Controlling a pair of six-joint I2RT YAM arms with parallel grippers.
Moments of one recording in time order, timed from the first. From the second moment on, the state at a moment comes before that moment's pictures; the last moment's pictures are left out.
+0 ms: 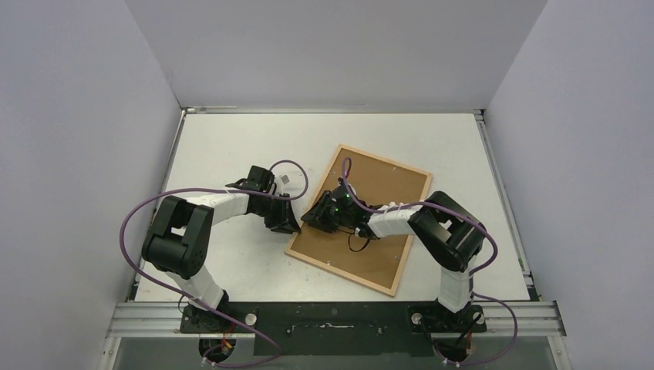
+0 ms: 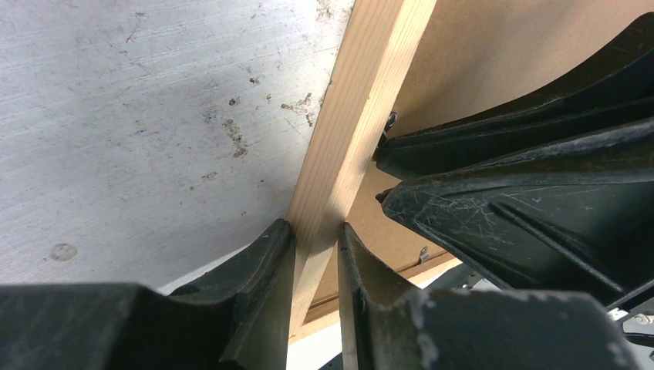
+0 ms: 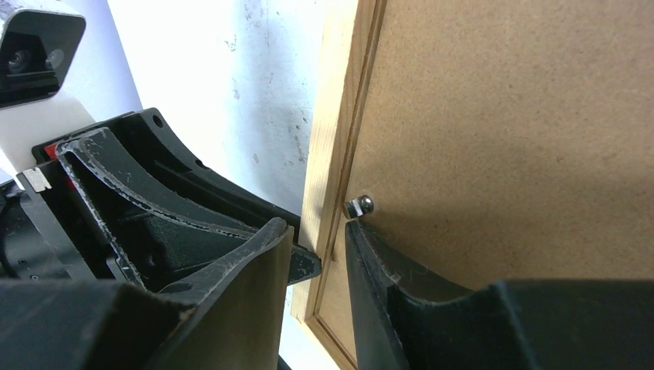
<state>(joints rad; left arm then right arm) -0.34 1.69 0.85 -0.35 0.52 -0.49 0.80 1.86 0.88 0.34 -0.15 1.22</state>
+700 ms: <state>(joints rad) -0.34 1.69 0.85 -0.35 0.52 -0.49 0.81 1.88 0.85 0.44 -0.13 1.22</state>
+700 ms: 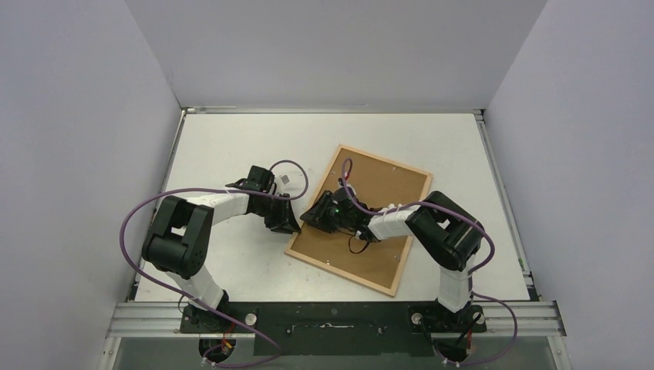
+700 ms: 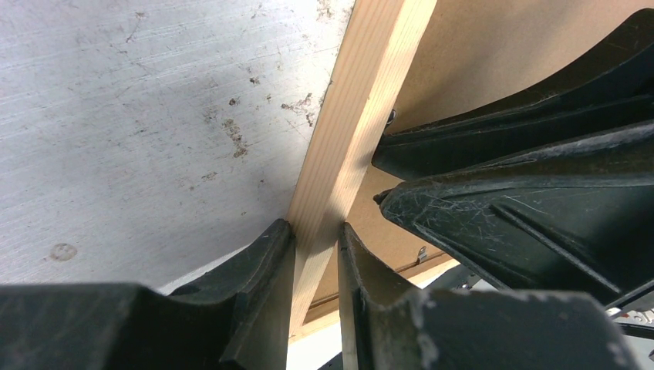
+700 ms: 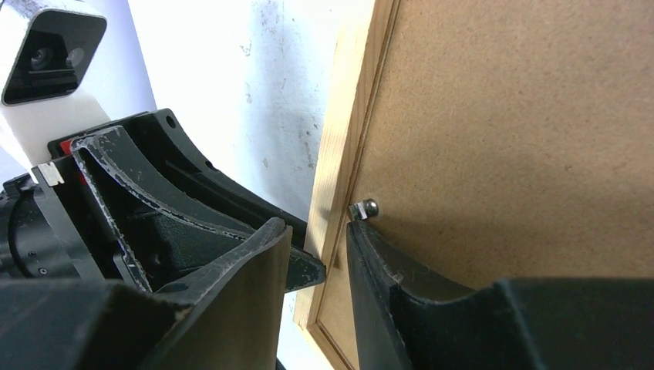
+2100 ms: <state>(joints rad) -0.35 1.70 0.88 -0.38 0.49 -0.50 0.79 1.89 0.70 0.77 -0.04 1.24</state>
